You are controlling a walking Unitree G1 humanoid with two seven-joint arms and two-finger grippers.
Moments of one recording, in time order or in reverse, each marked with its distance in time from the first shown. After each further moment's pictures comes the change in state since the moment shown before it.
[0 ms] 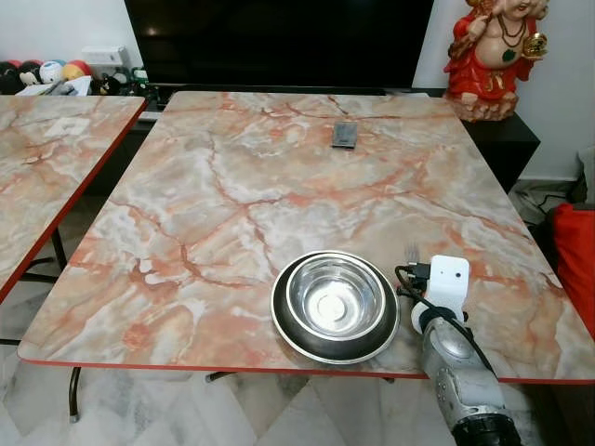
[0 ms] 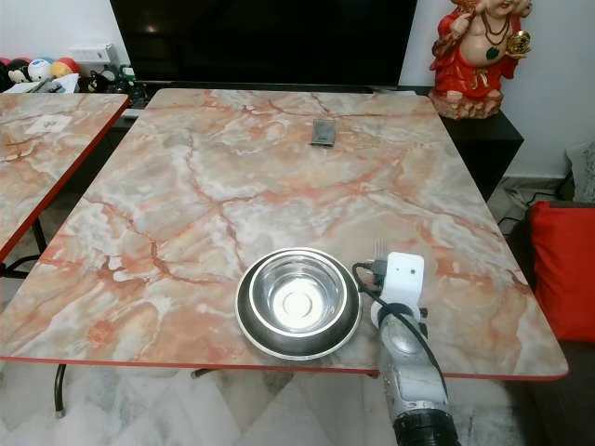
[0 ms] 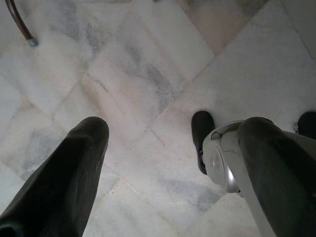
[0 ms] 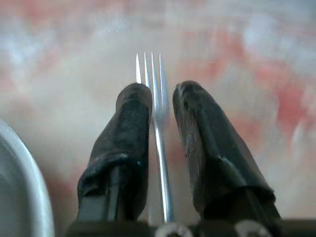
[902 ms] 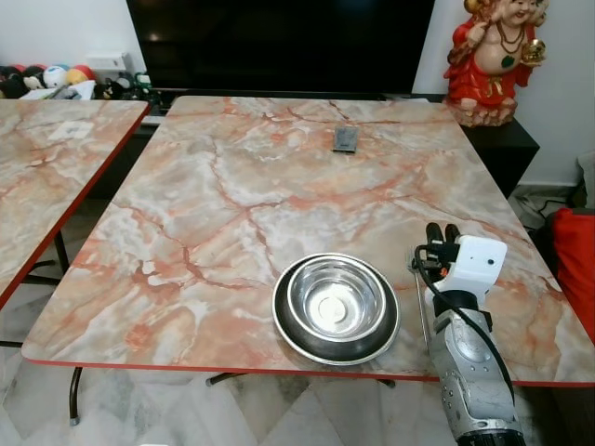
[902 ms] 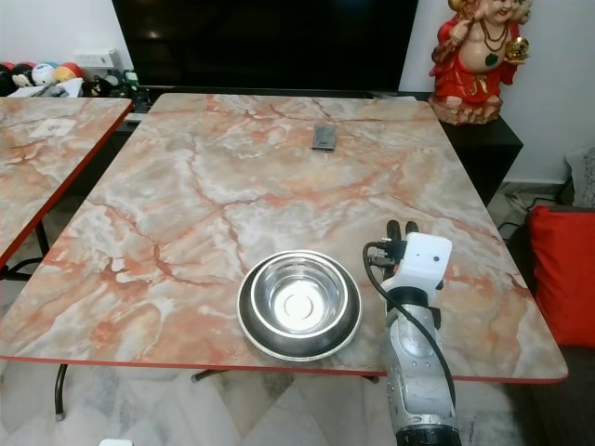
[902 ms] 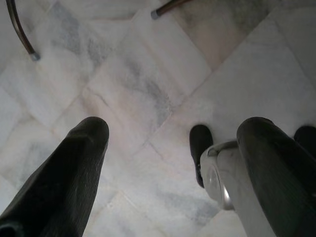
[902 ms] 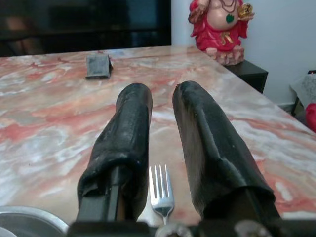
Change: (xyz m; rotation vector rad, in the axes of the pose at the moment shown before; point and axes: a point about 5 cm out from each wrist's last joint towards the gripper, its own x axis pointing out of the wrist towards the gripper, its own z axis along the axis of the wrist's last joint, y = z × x) left arm 0.004 -0.003 0.011 -0.002 -0.025 -0.003; right arm -0.013 0.000 0.030 0.044 -0.242 0.015
